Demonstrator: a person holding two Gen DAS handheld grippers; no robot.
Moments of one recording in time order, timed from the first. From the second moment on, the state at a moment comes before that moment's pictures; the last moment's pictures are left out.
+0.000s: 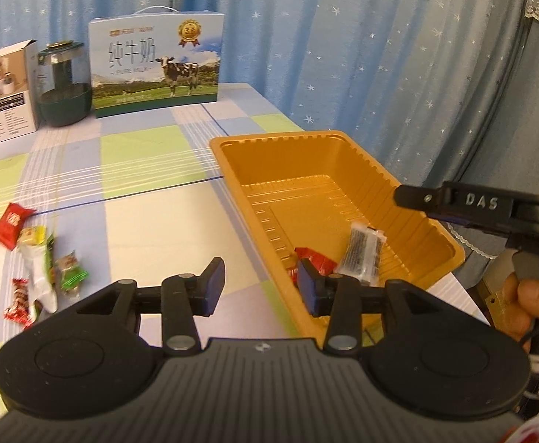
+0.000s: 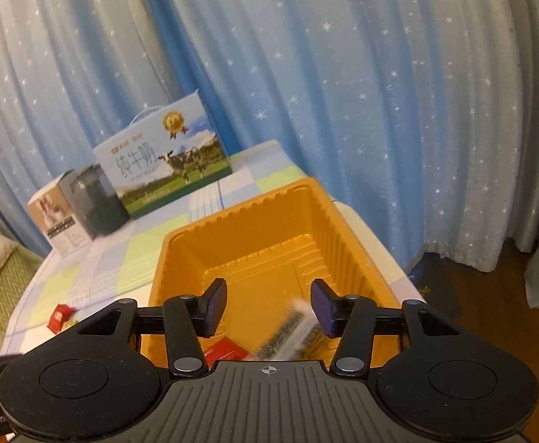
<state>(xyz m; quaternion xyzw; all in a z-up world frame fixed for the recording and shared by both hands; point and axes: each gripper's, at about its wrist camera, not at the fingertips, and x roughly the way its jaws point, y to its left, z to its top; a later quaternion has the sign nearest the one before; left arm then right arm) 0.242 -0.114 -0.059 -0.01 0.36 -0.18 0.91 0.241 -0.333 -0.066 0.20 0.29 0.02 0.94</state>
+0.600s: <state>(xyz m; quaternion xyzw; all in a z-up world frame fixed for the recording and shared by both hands) 0.174 -0.017 -0.036 -0.02 0.35 -0.09 0.93 0.202 -0.235 -0.018 0.14 0.24 0.13 0.95</state>
